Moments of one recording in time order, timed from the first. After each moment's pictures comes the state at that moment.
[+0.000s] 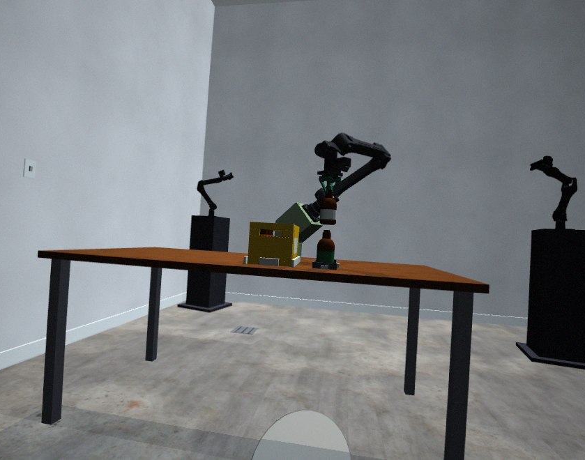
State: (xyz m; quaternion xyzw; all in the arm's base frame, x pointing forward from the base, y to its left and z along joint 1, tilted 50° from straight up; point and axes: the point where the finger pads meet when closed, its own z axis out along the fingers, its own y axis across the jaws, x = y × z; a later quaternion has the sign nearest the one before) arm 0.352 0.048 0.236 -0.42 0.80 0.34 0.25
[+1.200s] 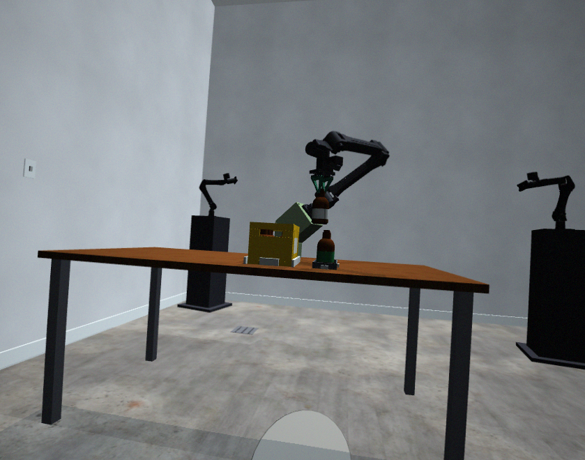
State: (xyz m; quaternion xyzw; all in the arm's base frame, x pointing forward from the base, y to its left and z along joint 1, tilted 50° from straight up) arm 0.378 0.027 0.216 -0.42 0.81 0.34 0.25
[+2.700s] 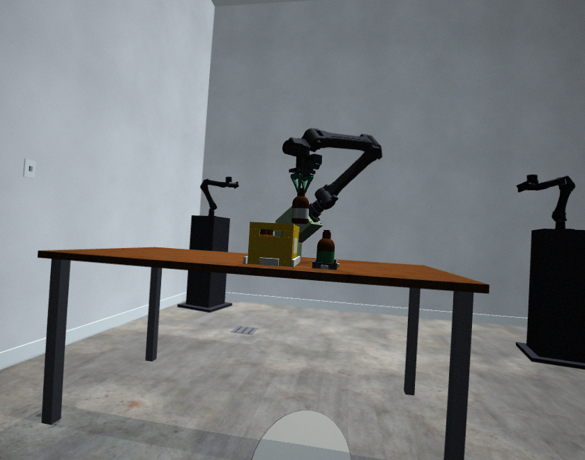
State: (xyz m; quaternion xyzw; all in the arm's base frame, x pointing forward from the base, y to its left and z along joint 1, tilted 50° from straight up) arm 0.436 -0.023 0.163 -0.41 0.81 0.34 0.25
